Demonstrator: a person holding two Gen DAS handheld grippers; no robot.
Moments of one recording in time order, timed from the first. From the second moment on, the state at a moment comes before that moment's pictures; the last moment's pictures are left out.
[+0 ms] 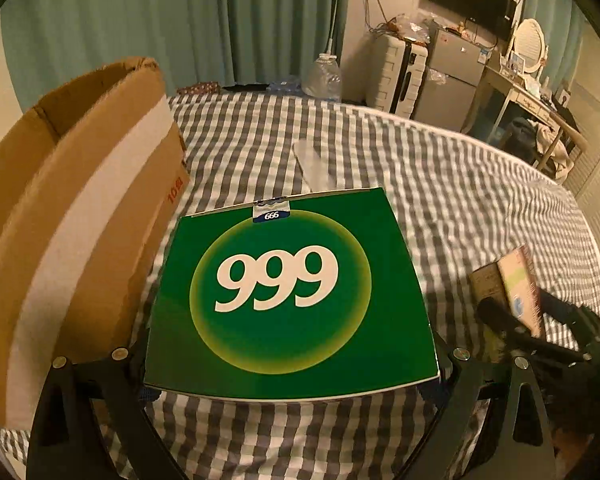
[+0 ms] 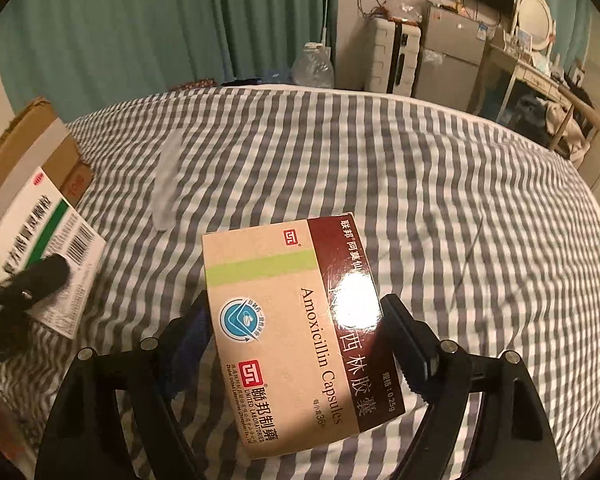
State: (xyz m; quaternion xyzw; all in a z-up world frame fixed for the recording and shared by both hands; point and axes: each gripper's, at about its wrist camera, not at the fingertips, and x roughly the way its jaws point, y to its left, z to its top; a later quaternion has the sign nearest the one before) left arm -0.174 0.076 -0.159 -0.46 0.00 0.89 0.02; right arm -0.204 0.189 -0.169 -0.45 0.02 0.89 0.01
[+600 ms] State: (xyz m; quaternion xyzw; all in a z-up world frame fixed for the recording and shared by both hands) left arm -0.175 0.082 -0.219 -0.50 0.02 0.86 0.01; right arm -0.226 0.178 -0.213 -0.48 -0.04 0.88 -0.02
